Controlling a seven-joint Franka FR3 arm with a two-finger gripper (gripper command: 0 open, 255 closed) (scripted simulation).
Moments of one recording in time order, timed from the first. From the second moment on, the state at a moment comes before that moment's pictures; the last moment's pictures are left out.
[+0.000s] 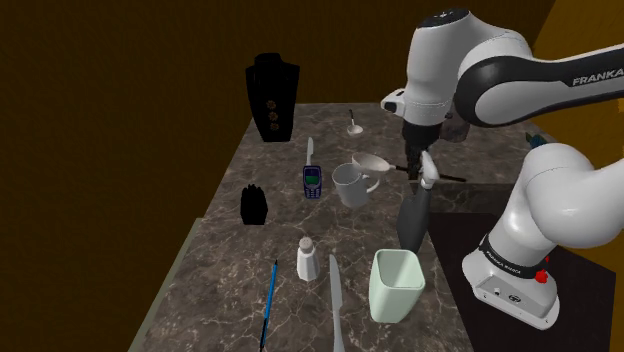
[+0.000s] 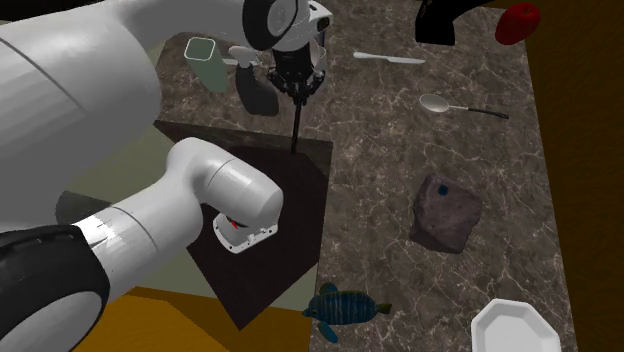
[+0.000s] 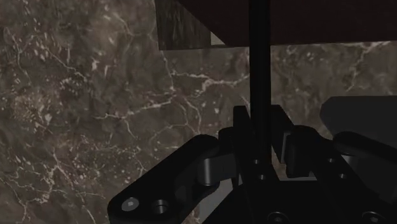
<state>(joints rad) 0.33 -0.85 0.09 -2.75 -0.06 1.83 -0.33</state>
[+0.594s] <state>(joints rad) 0.40 -0.59 0.27 -2.56 0.04 1.89 -0.13</state>
